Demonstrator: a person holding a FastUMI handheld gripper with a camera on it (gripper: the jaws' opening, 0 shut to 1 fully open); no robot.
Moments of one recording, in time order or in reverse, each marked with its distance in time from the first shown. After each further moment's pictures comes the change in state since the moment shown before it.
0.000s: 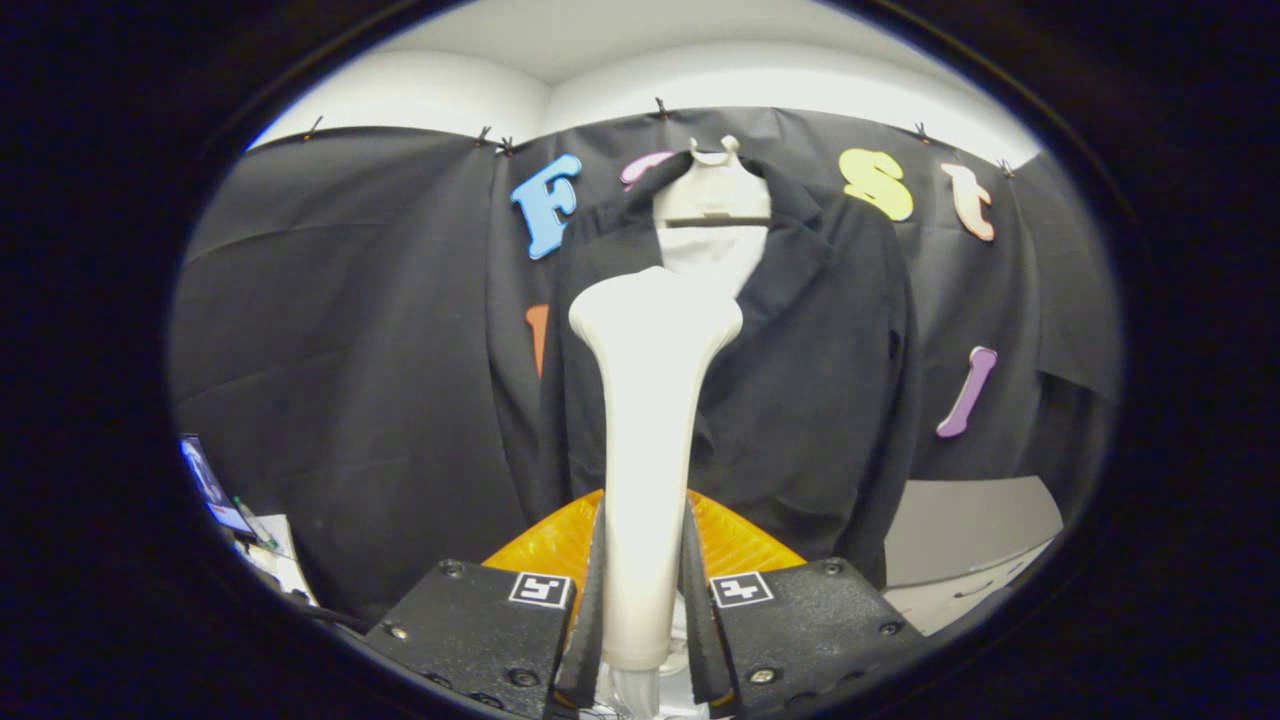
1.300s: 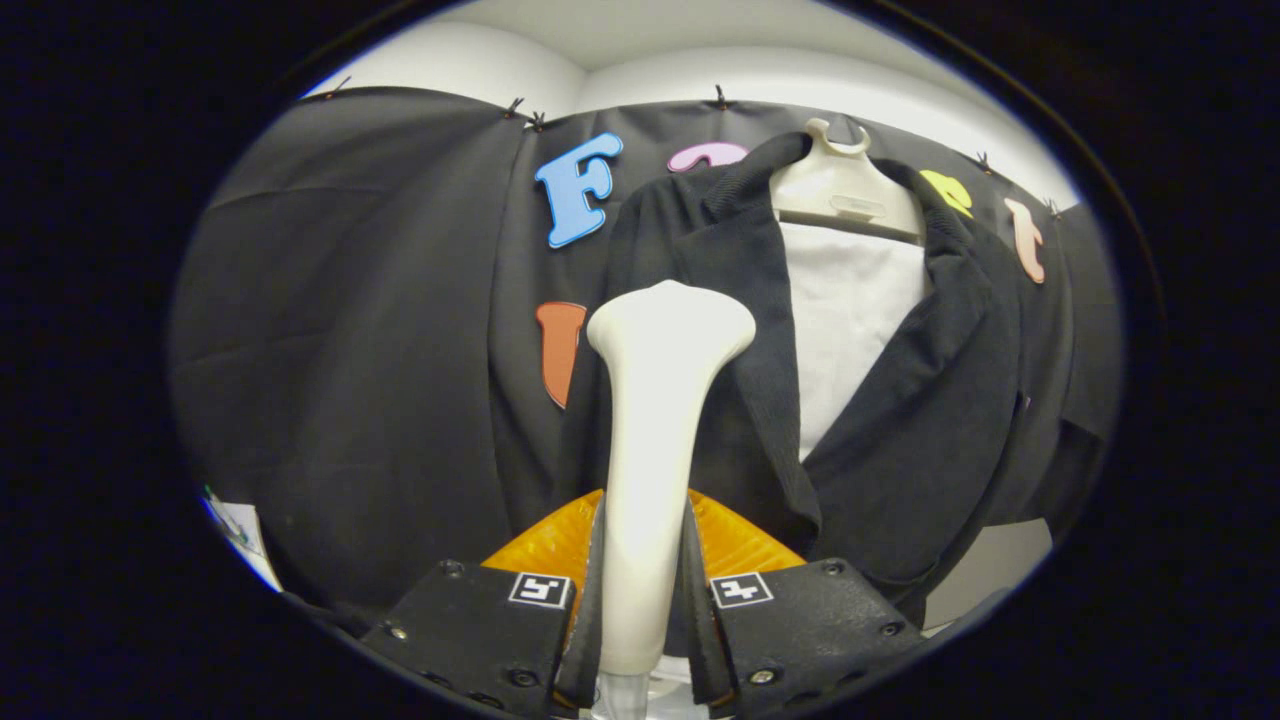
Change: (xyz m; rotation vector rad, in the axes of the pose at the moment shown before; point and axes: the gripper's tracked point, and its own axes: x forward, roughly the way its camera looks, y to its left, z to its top) arm 0.115 0.052 0.000 -0.084 0.011 -0.007
